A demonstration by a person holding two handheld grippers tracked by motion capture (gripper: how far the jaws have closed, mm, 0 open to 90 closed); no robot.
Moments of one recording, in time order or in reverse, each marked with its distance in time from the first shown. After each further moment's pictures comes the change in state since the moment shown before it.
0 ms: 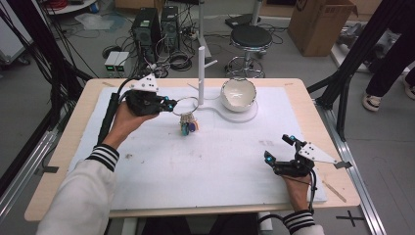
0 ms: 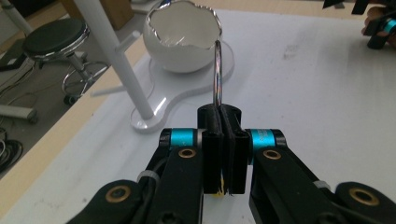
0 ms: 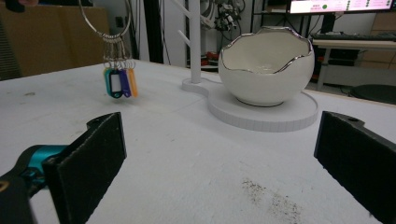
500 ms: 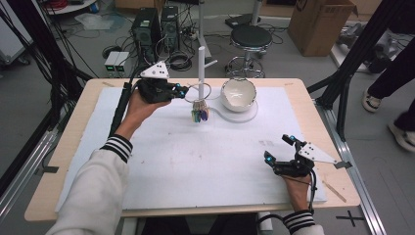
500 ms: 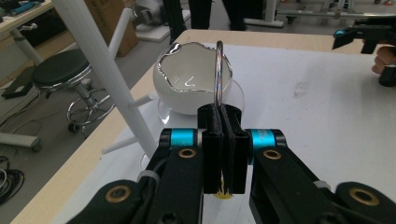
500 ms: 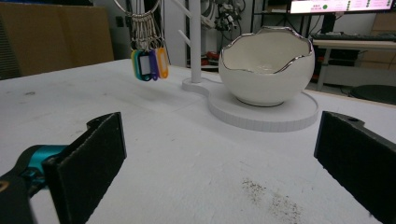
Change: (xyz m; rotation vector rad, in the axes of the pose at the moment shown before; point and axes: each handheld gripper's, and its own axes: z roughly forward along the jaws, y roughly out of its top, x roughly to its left) left arm 0.019 0.022 0.024 -0.088 0.024 -0.004; right arm 0.000 0.000 0.000 -0.001 0.002 -0.001
